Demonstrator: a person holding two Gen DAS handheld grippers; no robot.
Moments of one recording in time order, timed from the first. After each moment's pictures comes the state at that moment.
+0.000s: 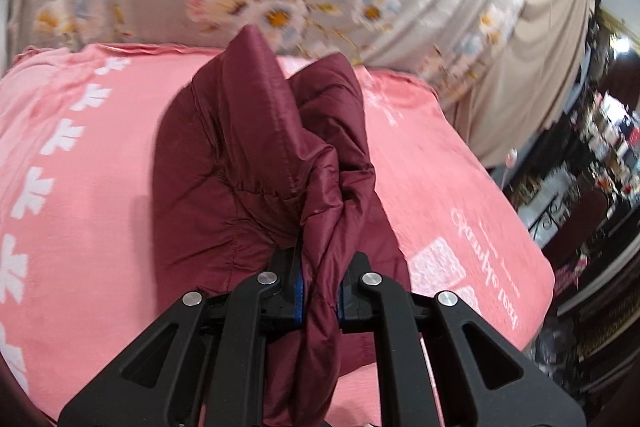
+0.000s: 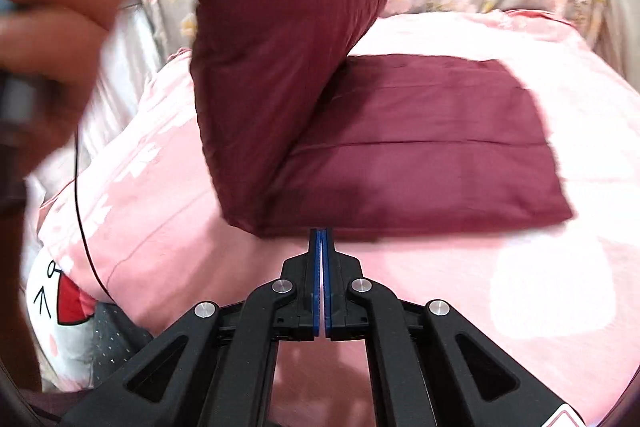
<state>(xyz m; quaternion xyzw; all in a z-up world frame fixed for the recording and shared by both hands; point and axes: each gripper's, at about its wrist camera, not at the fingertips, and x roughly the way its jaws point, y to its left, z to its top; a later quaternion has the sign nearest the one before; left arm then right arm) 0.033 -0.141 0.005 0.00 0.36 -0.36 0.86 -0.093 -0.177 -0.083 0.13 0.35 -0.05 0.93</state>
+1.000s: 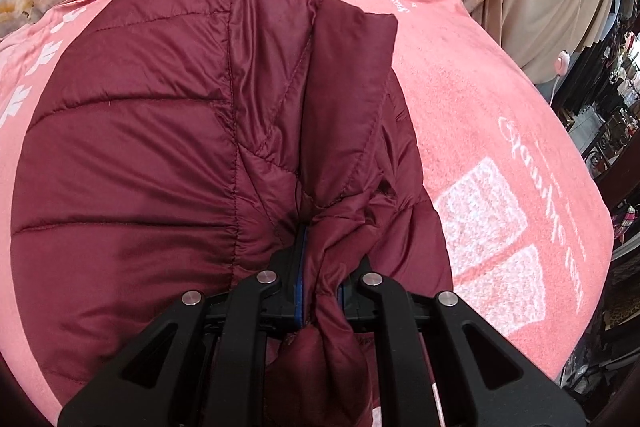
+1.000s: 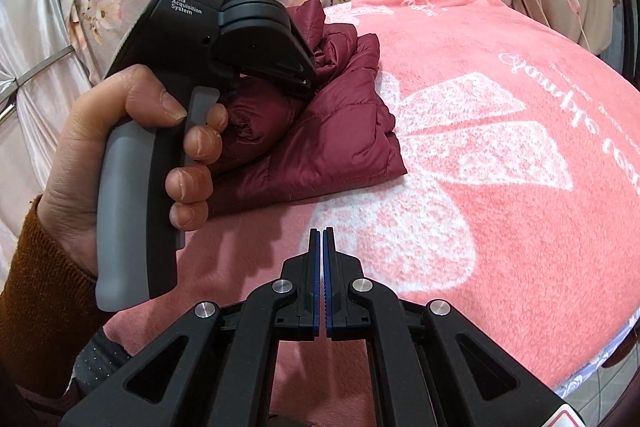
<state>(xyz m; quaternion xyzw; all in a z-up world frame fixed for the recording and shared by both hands) 0.037 -0.265 -0.116 0.09 0.45 -0.32 0.83 -0.145 -0.258 -0.100 0.19 0.35 -0.14 0.91</state>
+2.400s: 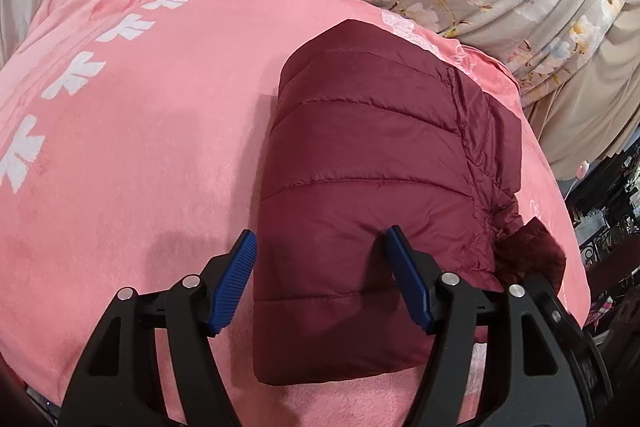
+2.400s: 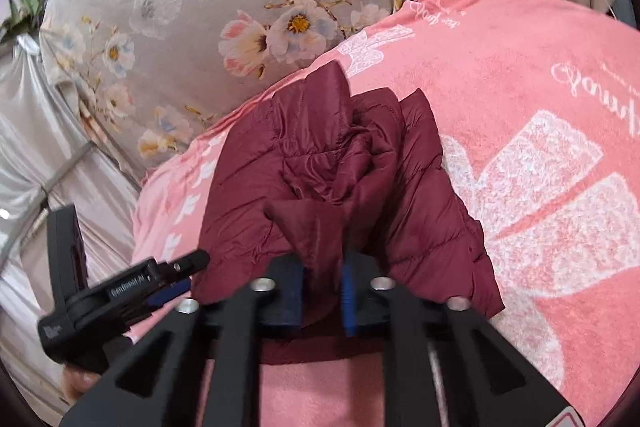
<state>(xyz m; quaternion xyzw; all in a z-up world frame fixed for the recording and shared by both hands) 0.055 -0.086 -0.082 -0.05 0.44 -0.24 0.87 -0.072 -0.291 -0.058 0.35 0.23 -0.09 0.90</state>
